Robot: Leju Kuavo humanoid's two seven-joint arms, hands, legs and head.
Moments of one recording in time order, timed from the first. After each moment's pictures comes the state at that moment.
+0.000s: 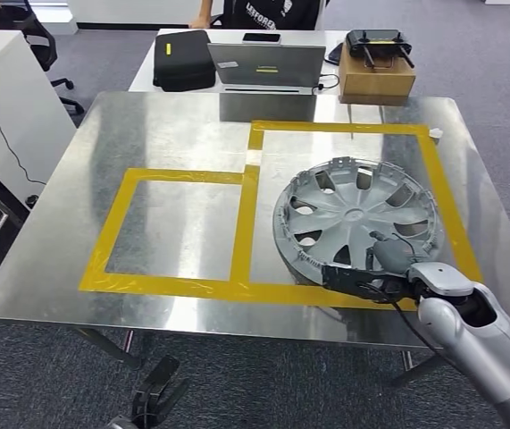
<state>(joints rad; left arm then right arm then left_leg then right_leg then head) -0.27 0.08 -1.47 -0.10 1.52 0.24 -0.47 -0.70 -0.28 0.99 -1.19 0.63 0.36 0.19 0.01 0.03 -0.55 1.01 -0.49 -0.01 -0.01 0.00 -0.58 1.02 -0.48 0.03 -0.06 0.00</state>
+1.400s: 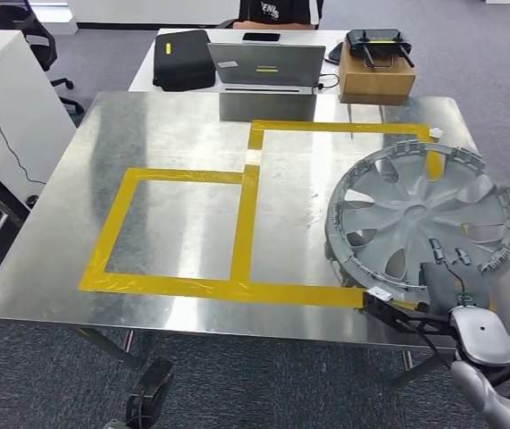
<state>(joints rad) -0.26 0.09 -1.48 -0.10 1.56 0.28 -0.49 -0.41 -0.44 0.84 -1.43 1.01 0.13 0.29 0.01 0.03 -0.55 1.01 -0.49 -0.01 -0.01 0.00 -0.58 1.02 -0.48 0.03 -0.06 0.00</state>
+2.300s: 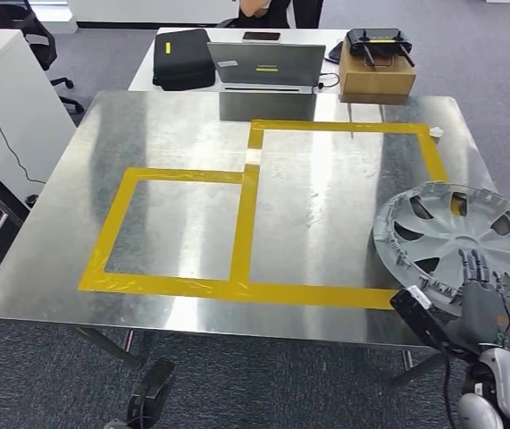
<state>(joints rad) -0.25 0.08 -1.48 -0.10 1.53 0.31 -0.49 -0.10 -0.23 0.39 -1.49 1.02 -0.25 0.04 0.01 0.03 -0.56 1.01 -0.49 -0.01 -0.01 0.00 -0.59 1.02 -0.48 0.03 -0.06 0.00</state>
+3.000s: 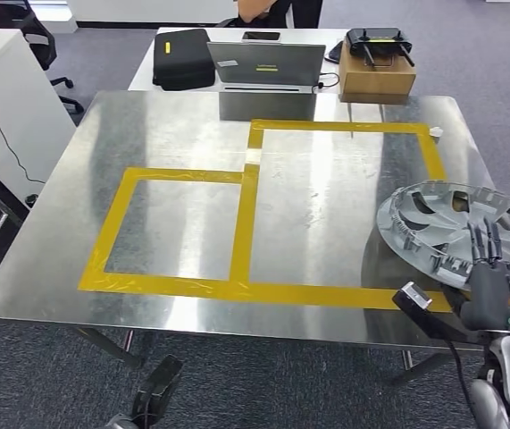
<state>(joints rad) -0.27 0.07 -1.48 -0.10 1.44 0.31 -0.46 -0.18 -0.26 0.38 -1.46 1.32 -0.38 -0.10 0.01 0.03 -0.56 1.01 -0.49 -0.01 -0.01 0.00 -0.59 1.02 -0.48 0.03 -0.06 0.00</state>
